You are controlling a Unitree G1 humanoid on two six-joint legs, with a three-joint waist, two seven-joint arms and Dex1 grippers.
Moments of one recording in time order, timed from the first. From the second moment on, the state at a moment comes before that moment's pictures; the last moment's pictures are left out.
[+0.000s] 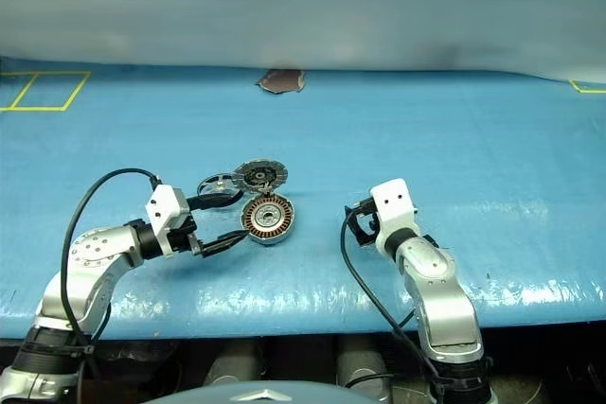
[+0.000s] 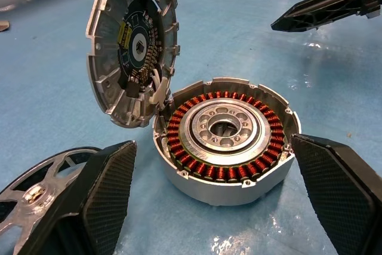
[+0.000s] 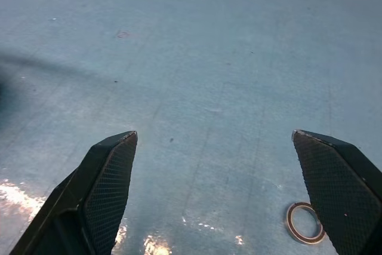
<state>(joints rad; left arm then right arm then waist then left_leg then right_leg) -0.08 0.61 0.00 -0.12 -0.33 0.23 -0.96 -0.01 -0.16 0.00 -0.48 -0.01 0.78 0.28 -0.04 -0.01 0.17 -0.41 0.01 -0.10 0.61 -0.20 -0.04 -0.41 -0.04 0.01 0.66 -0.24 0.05</state>
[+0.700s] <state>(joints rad) -0.08 0.59 -0.01 -0.12 -0.36 0.24 -0.99 0.02 -0.11 -0.09 -0.37 0.05 0.74 0.14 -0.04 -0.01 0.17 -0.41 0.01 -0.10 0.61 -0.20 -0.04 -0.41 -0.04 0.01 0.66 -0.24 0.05</state>
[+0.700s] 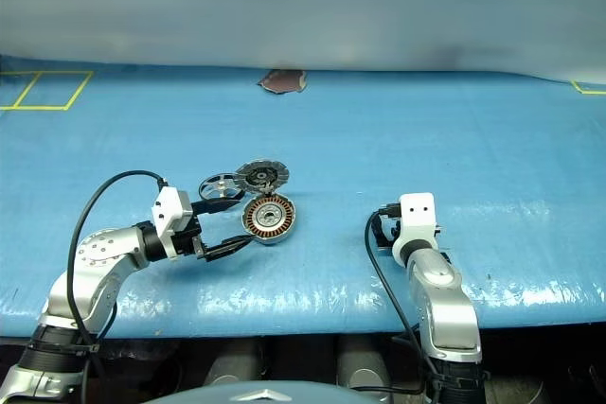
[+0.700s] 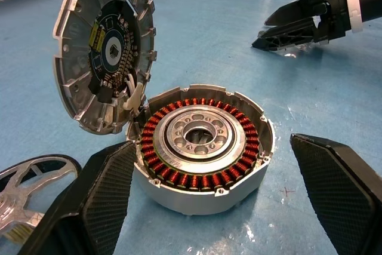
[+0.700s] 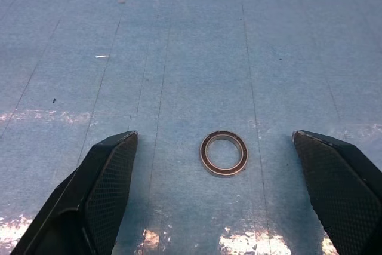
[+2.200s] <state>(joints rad) 0.02 0.65 0.00 -0.16 -0.36 0.26 -0.95 -0.28 -0.12 0.40 -0.42 0.20 0.82 0.37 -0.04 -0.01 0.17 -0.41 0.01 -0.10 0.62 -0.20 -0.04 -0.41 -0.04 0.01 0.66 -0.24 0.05</state>
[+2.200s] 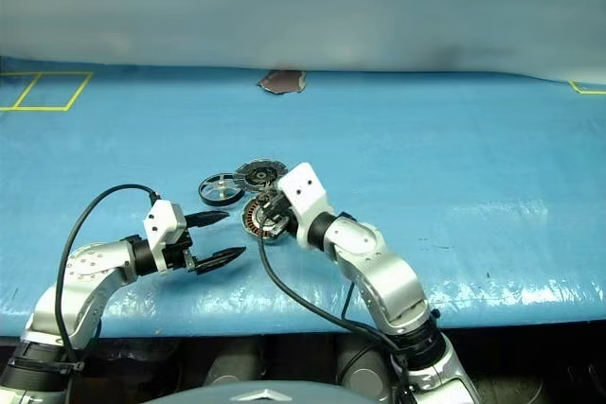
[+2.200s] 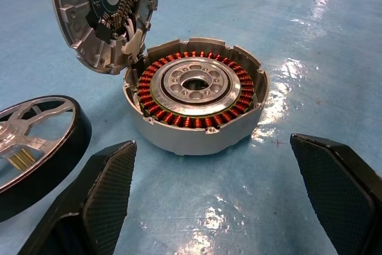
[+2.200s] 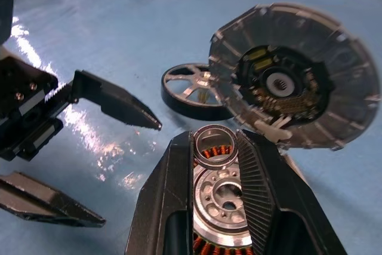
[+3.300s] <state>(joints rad) 0.02 0.65 0.00 -0.16 -0.36 0.25 -0.92 -0.32 -0.08 0.43 -0.17 0.14 0.74 0.37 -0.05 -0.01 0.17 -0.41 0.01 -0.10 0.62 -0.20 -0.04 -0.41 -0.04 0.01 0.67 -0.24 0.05</state>
